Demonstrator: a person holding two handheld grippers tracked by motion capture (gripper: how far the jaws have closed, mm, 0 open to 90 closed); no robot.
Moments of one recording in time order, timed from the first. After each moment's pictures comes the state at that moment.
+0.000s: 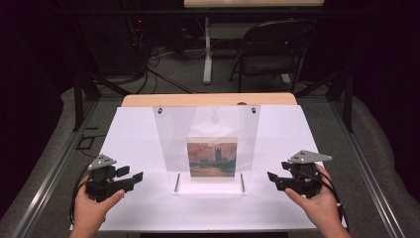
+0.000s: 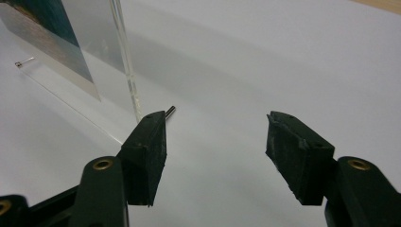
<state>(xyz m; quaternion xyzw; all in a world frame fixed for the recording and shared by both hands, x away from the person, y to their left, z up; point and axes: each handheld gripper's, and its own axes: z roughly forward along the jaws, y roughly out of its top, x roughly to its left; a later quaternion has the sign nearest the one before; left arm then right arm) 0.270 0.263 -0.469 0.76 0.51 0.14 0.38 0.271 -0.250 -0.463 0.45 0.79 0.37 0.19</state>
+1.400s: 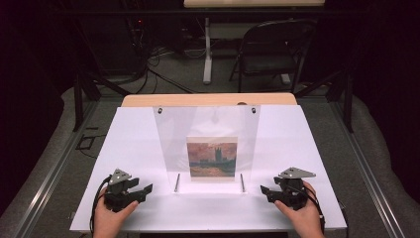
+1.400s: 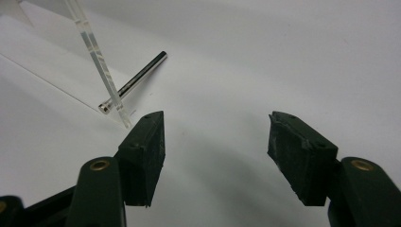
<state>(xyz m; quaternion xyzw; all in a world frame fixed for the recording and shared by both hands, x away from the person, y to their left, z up) 0.275 0.254 -0.543 0.77 0.51 0.14 0.36 0.272 -0.245 -0.544 0.48 0.78 0.37 0.17</state>
